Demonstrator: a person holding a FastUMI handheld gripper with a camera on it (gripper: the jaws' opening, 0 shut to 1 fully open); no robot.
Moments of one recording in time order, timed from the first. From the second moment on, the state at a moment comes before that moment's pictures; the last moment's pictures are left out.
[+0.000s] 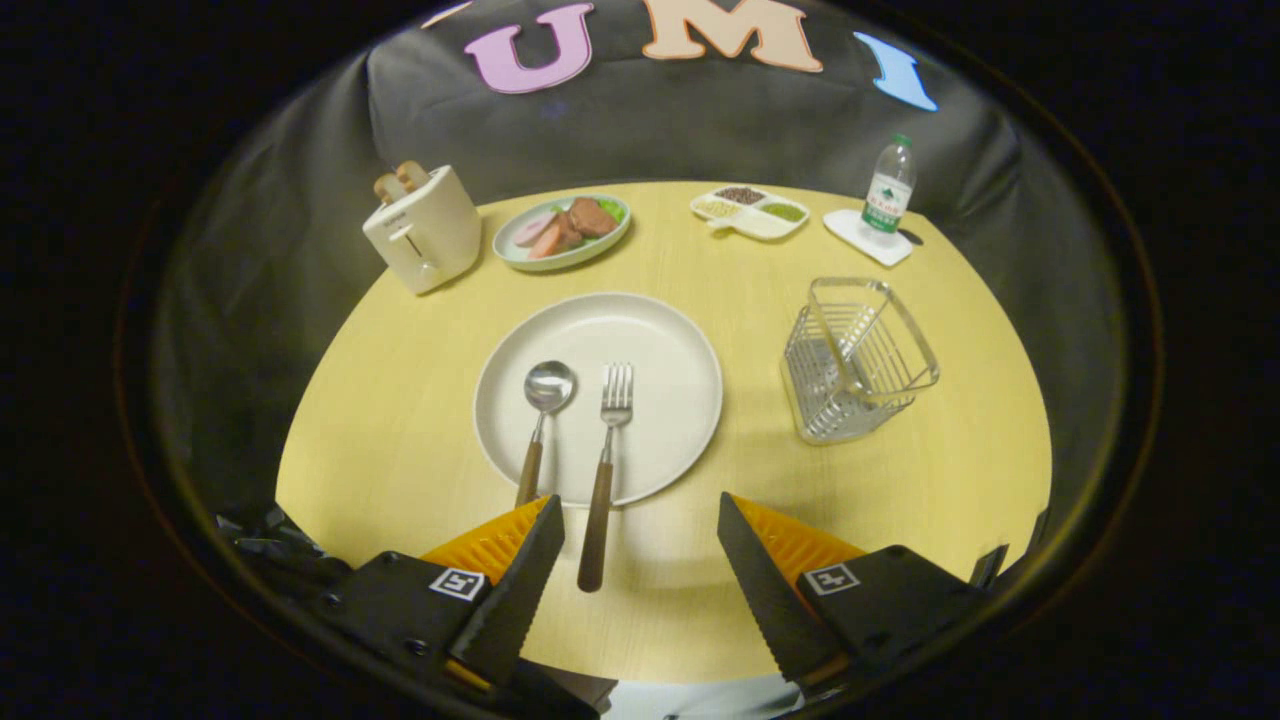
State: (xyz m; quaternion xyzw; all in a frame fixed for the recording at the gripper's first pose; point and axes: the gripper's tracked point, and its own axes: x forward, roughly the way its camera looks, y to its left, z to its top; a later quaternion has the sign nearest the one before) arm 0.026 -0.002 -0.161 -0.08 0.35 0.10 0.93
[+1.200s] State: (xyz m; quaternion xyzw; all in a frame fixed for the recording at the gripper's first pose) arm 0.029 0.001 -0.210 -0.10 0.49 0.06 0.86
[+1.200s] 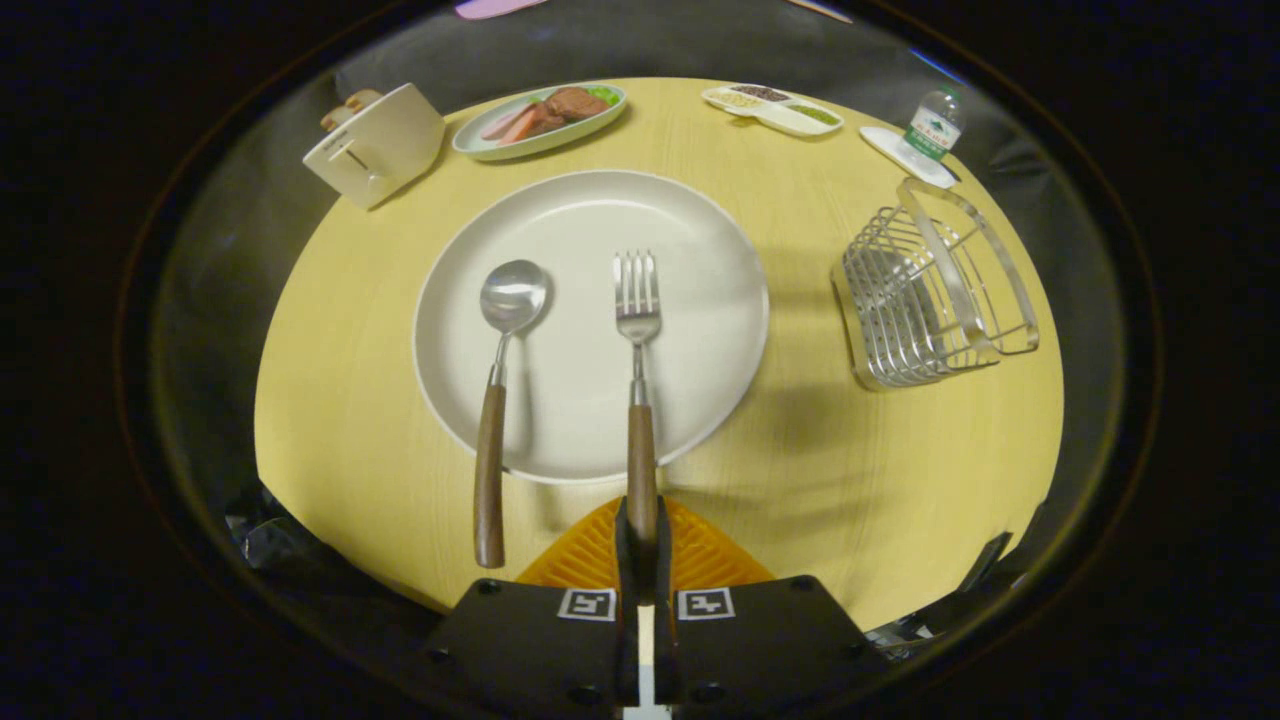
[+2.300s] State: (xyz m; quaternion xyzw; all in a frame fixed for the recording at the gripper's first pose) arm 0.026 -0.087 -0.063 -0.03 0.45 0.01 0.89
